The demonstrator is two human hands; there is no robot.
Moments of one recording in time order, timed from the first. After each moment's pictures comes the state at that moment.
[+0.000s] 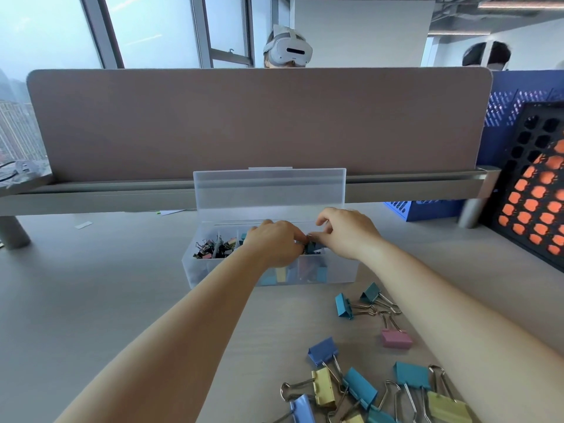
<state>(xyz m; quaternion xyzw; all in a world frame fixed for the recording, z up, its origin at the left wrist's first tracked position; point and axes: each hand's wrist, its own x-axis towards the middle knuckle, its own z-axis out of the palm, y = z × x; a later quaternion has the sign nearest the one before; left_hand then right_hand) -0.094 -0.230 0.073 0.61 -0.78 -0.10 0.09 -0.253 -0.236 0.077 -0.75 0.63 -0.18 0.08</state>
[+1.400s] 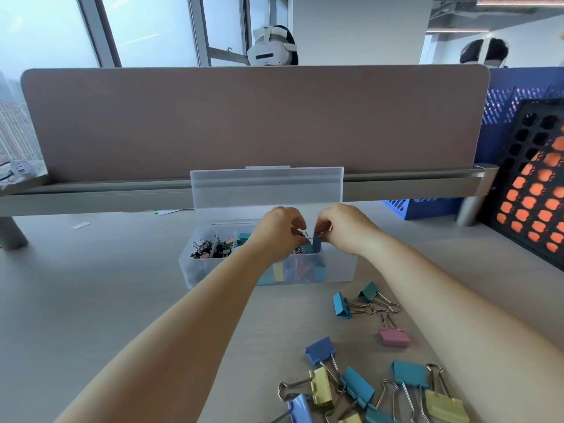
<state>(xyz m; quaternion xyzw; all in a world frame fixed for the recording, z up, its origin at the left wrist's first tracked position) -0.101 -0.234 0.075 0.57 -0.75 -0.17 0.28 -0.258 -0.238 0.083 -0.78 0.59 -0.18 0.08</state>
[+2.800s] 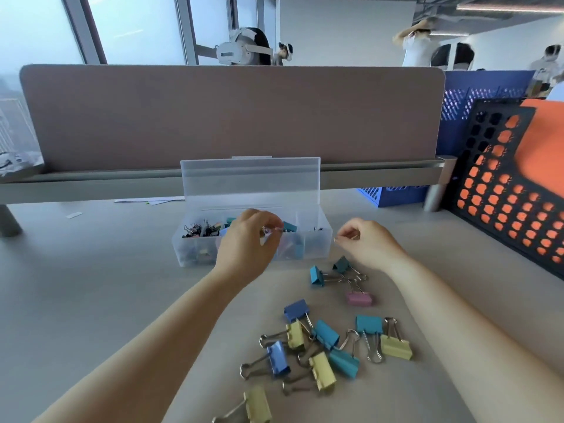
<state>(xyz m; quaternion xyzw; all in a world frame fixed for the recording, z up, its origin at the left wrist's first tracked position) -0.087 -0.156 0.054 0.53 -0.75 -0.07 0.40 -0.319 -0.169 0.052 -0.68 0.65 -0.29 0.17</state>
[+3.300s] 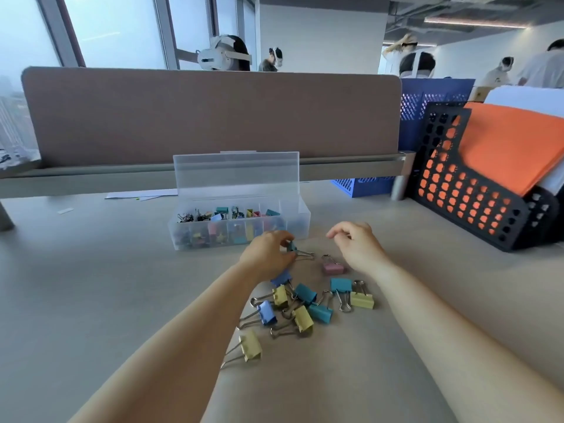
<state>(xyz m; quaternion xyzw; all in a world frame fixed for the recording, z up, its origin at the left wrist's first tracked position) -0.128 -0.127 0.028 0.55 -0.78 -0.18 0.22 -0.318 -0.100 0.038 -0.62 0.64 -0.39 0.22</state>
